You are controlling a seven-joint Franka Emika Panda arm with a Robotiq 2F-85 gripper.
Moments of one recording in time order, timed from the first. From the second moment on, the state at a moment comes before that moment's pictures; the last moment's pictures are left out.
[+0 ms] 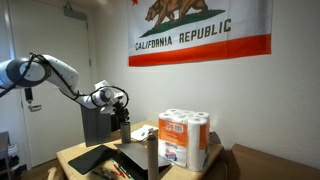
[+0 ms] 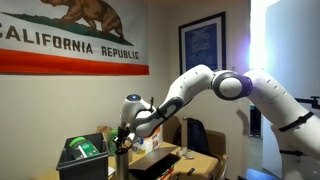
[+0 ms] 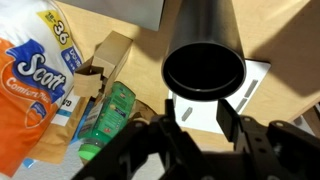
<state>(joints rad) 0.47 0.68 -0.17 -1.51 -0.36 2.65 0.42</state>
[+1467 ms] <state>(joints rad) 0.25 0.12 0.05 -2.10 -0.03 2.22 0.40</state>
